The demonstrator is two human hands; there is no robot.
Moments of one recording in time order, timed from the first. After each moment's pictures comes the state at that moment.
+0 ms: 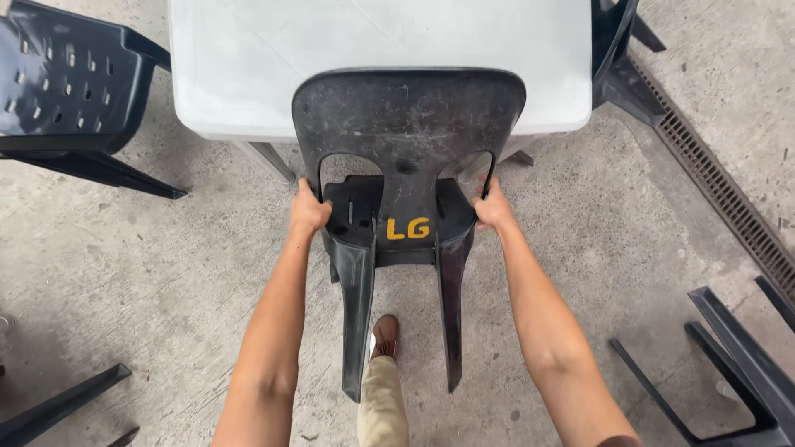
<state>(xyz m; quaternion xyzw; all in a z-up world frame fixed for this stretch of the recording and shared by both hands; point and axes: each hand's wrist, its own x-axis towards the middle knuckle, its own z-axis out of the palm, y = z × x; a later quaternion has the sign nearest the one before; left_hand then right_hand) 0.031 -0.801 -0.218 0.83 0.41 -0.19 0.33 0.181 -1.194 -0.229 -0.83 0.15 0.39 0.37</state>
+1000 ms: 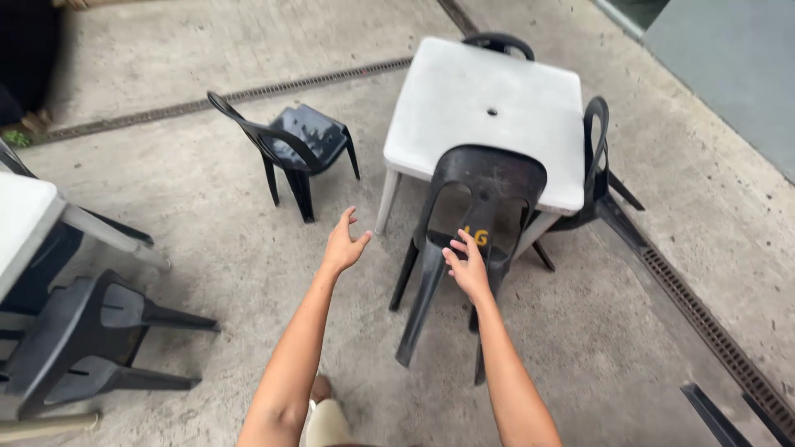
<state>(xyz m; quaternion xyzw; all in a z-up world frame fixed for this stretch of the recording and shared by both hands) -0.228 -0.797 0.142 0.82 0.33 0.10 0.46 -0.083 -1.076 0.112 -0.74 -0.09 0.26 0.61</state>
